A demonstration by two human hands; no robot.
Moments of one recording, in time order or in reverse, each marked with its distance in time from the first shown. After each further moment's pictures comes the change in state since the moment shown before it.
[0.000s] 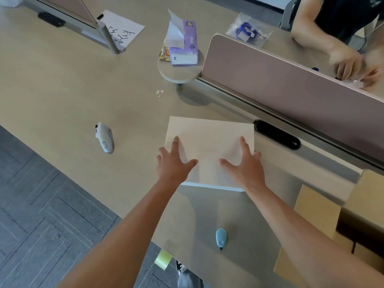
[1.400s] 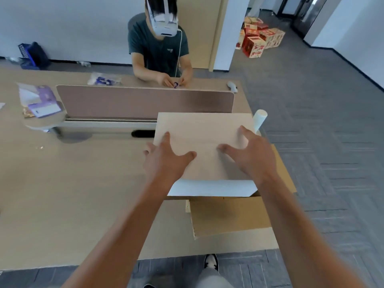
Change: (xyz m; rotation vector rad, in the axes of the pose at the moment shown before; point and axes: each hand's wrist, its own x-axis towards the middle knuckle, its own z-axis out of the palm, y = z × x) left_hand -0.370 0.194 0.034 -0.041 -0.108 0.593; right_hand -0.344 0.224 -0.244 0.146 0.656 0.219
